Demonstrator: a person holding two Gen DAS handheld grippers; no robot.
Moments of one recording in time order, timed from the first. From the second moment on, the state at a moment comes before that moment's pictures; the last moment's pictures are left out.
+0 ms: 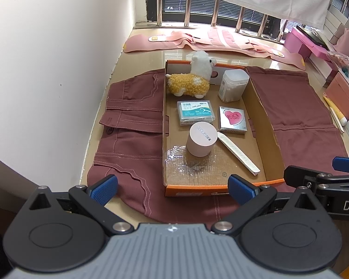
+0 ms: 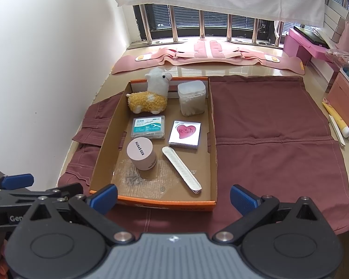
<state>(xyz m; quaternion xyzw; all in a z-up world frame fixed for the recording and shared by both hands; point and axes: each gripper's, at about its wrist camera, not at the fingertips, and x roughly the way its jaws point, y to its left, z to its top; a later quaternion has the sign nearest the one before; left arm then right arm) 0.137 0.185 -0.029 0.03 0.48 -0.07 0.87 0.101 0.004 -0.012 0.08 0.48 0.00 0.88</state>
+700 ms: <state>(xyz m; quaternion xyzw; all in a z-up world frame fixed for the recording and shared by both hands) 0.137 0.185 -0.030 0.04 0.48 -0.07 0.87 0.102 0.004 -0.013 0.08 0.48 0.00 0.87</state>
